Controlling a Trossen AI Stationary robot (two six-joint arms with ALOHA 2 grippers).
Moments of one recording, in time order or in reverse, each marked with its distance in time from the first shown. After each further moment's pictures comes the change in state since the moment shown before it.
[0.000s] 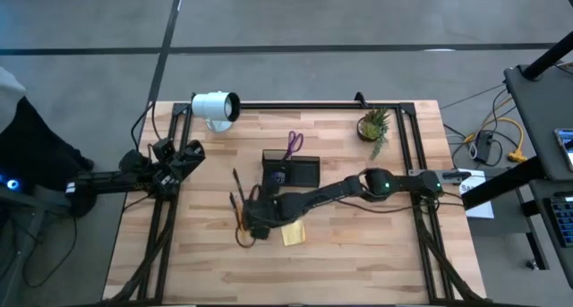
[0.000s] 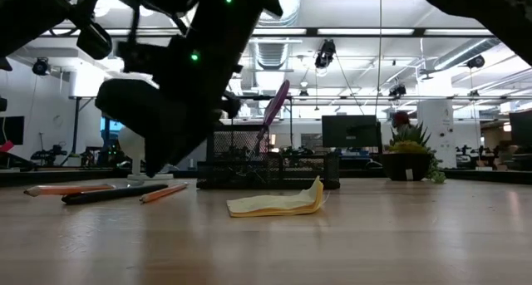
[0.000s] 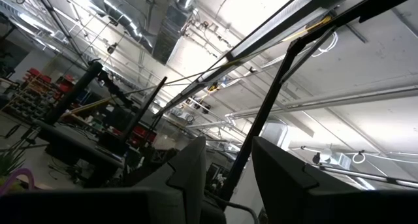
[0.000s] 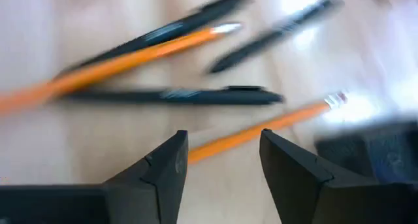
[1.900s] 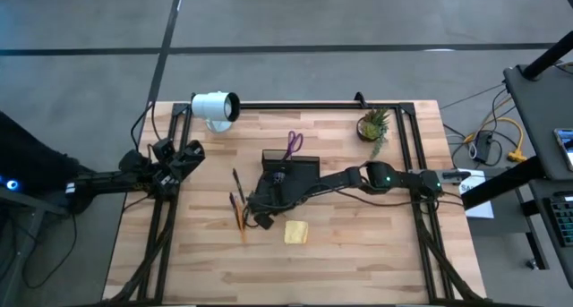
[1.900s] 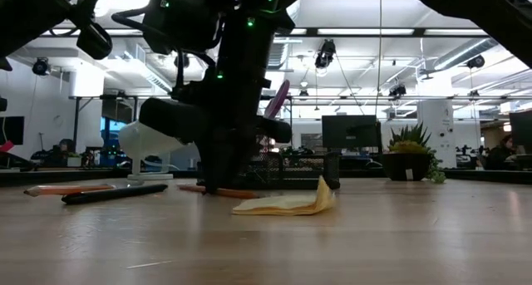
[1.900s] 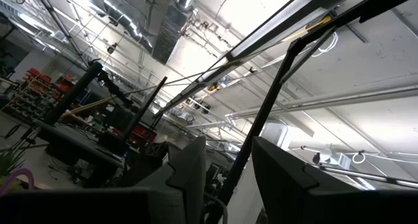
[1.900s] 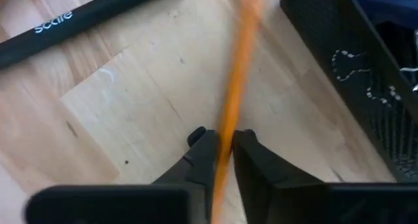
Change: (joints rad) left arm 0.000 0.000 0.000 0.000 0.000 0.000; right arm -0.066 -0.004 -0.076 -0.209 -0.259 0.551
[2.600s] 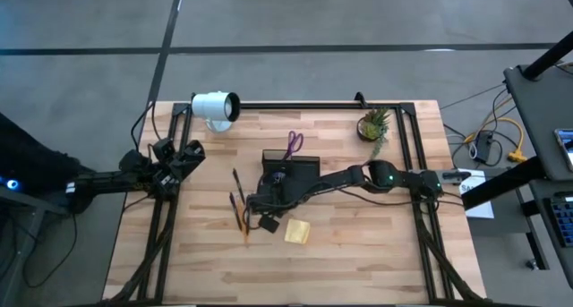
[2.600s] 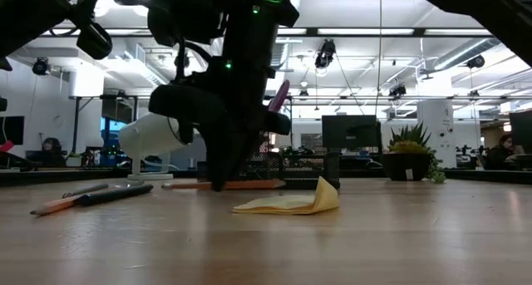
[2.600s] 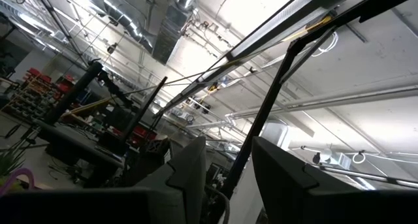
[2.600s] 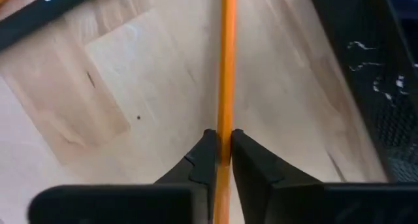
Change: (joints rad) left arm 0.000 0.000 0.000 0.000 0.000 0.000; right arm 0.001 -0.064 -0.008 -0.024 -0.051 -0.141
